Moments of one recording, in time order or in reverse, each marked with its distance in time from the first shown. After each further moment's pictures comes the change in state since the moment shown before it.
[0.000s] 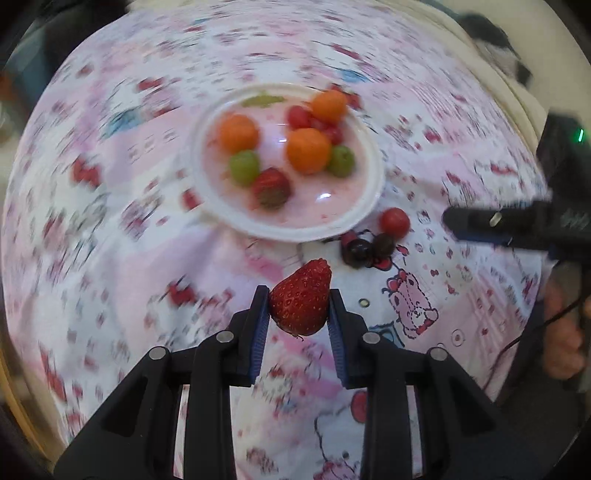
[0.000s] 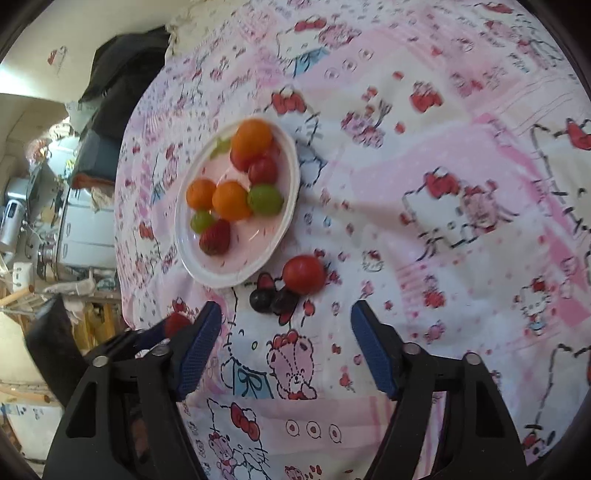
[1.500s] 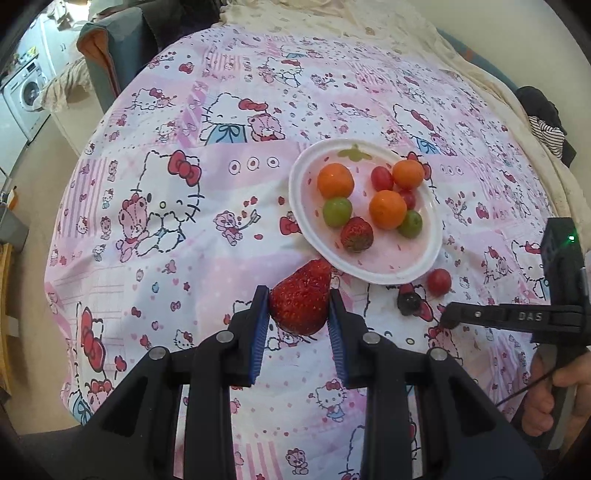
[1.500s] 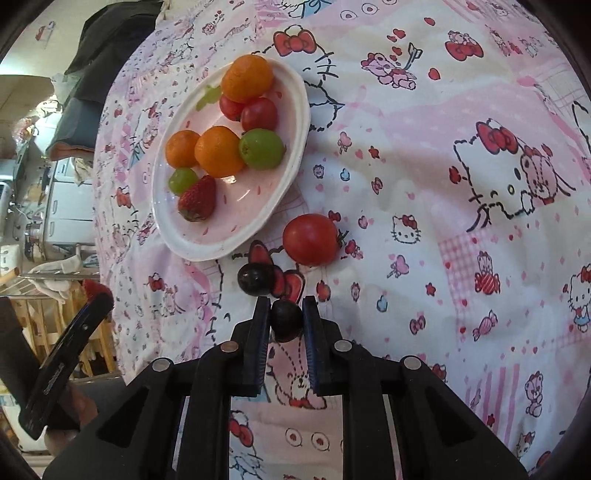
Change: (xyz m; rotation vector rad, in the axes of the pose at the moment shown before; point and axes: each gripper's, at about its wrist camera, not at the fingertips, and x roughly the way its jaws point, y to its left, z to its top) left arm -0.030 0.041 -0.009 -0.199 -0.176 0.129; right arm 0.040 0.008 -0.009 -0.011 0.078 -0.038
